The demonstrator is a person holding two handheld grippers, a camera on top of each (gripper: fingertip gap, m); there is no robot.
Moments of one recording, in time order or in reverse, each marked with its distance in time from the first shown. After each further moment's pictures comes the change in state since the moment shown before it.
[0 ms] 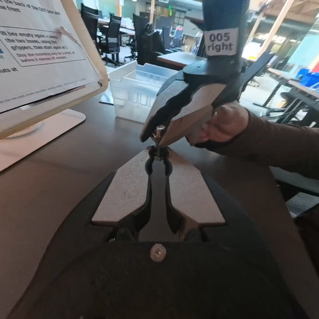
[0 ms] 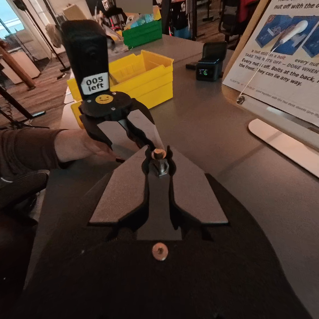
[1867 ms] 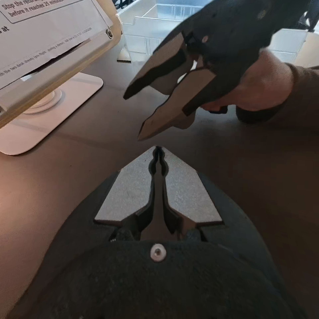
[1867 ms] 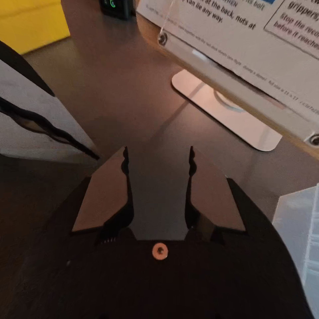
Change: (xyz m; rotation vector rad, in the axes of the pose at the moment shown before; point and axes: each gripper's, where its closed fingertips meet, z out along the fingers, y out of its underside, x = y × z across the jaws) left arm -0.023 0.044 0.009 -0.258 -0.180 0.142; right arm 0.090 0.054 0.002 -0.228 0.510 -0.108
